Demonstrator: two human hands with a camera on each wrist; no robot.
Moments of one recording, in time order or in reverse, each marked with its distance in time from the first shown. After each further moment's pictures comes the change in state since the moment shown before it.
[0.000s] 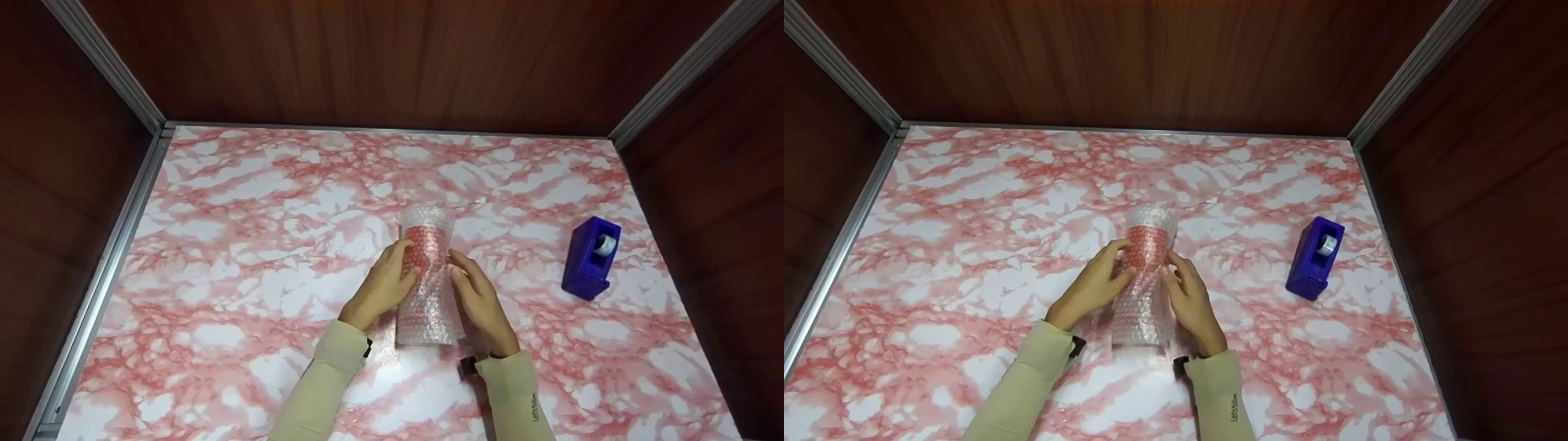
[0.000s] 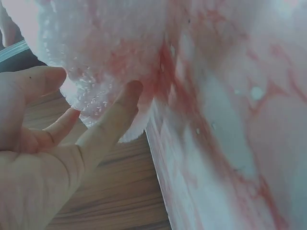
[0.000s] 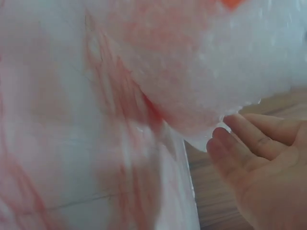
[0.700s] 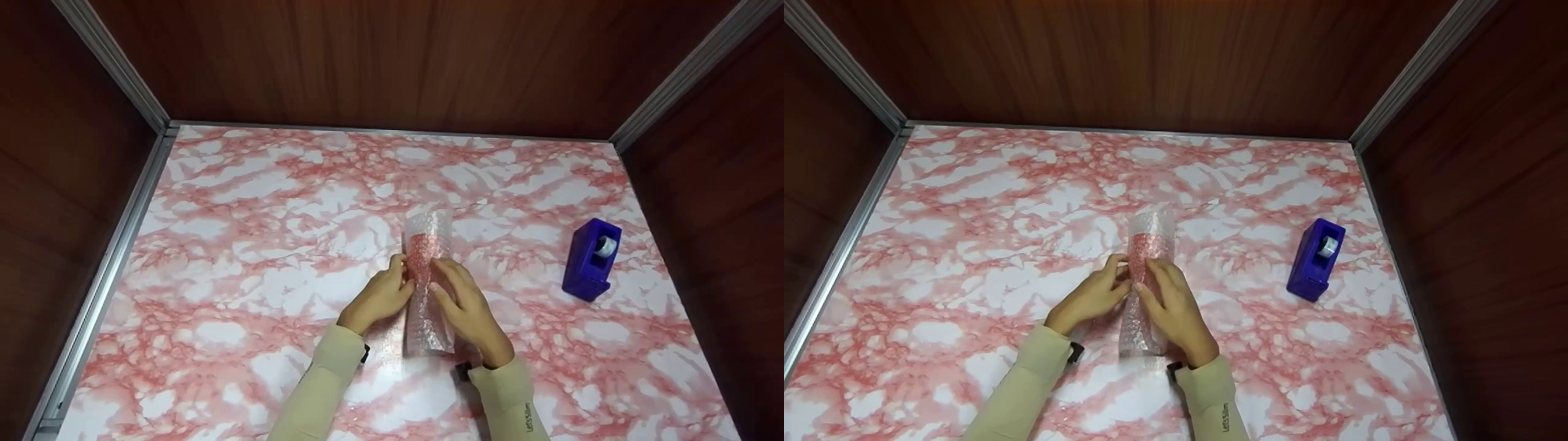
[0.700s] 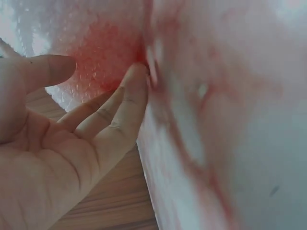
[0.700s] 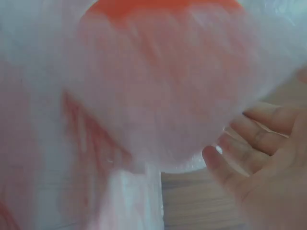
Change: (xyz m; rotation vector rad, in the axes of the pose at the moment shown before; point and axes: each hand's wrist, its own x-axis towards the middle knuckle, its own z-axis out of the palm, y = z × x) left_hand -0.011 -0.013 0.004 0.021 -0.126 -0.048; right_hand -0.002 0.024 0.015 -0.375 -0.036 -0.384
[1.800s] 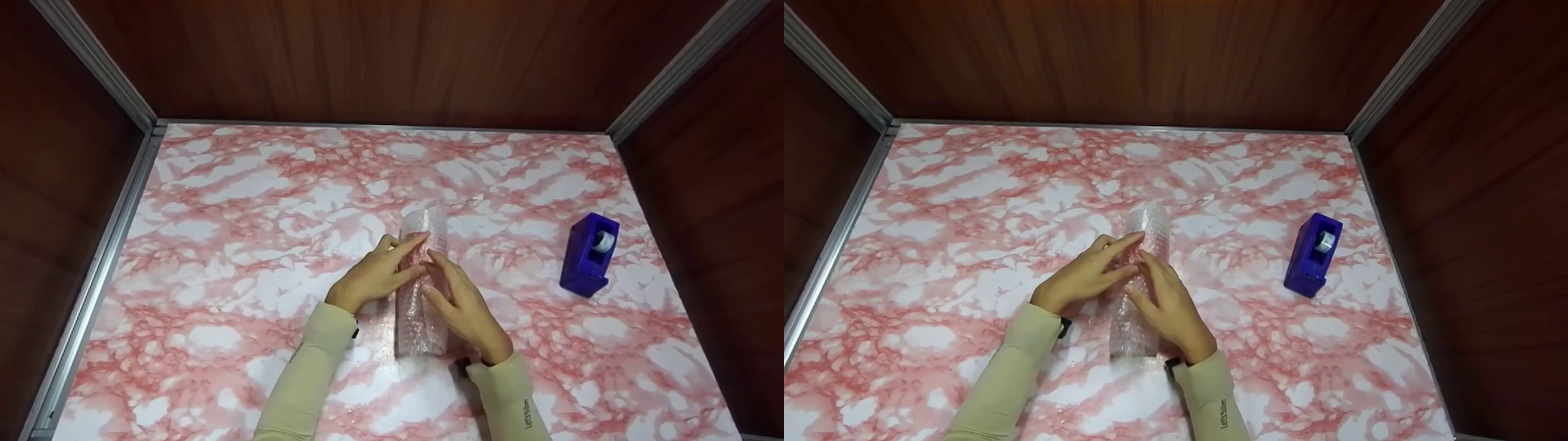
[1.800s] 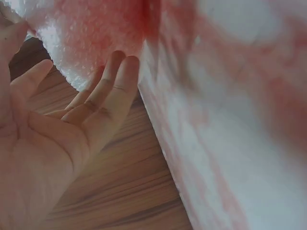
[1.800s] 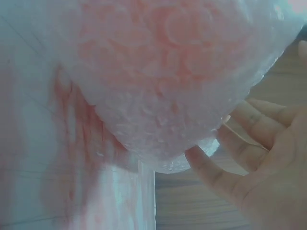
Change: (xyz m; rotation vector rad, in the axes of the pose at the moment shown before) left_hand 0.019 0.005 -0.031 0.069 -0.086 0.157; right_hand 0.002 -0.005 -0.005 -0.013 -0.100 0.105
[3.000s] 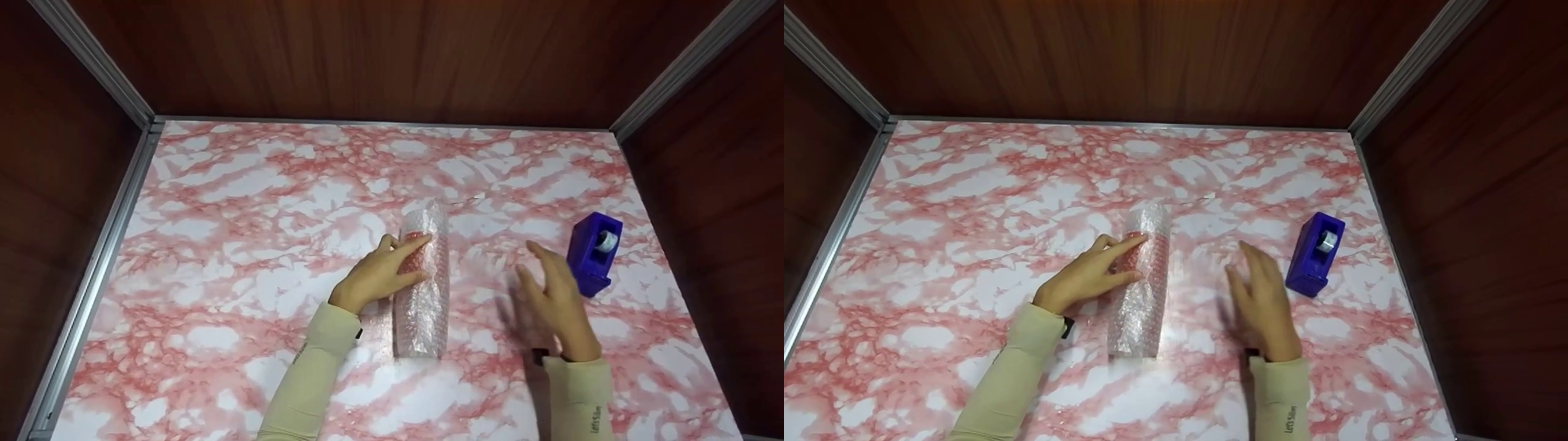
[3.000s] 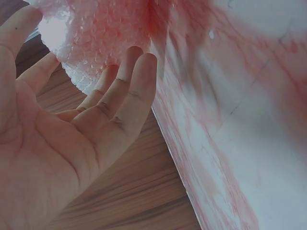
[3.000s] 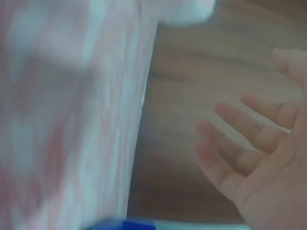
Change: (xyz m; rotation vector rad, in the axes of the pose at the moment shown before) left_hand 0.004 0.004 0.001 0.011 -0.075 -0.108; right_hand -0.032 0.066 -0.106 -0.284 0.315 -0.036
